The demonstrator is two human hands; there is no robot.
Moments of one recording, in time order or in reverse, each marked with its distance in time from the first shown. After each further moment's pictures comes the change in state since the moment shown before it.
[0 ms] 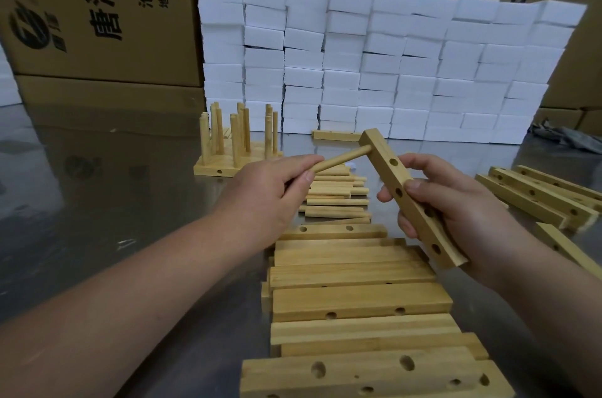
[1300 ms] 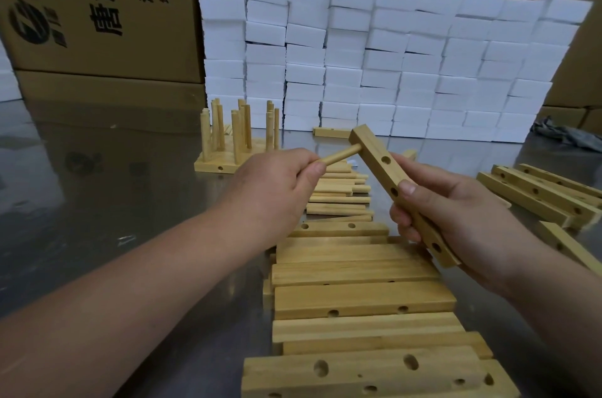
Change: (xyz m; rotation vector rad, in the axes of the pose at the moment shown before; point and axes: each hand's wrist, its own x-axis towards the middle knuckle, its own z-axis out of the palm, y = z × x) left_hand 0.000 0.021 -0.005 0.133 0.003 -0.018; right_hand -0.006 -0.005 0.005 -0.108 -0.068 -0.024
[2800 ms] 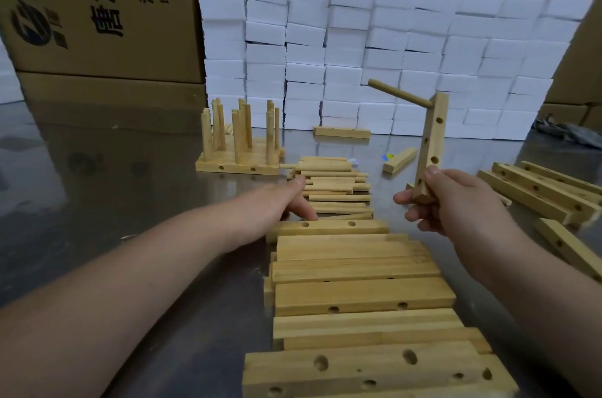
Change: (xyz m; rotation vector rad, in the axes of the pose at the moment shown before) left_hand 0.011 -0.039 0.013 -0.256 -0.482 -0.424; right_hand 0.019 0.025 -0.006 0.000 0.513 0.207
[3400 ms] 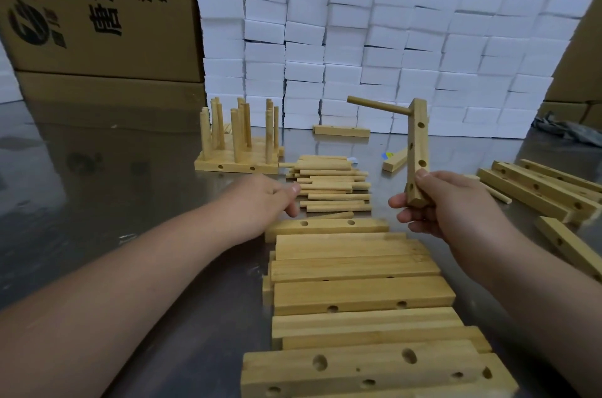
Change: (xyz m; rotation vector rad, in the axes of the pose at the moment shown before) left_hand 0.002 -0.006 -0.003 0.174 0.189 0.064; right_hand 0.004 0.004 0.001 0.004 -0.053 0.040
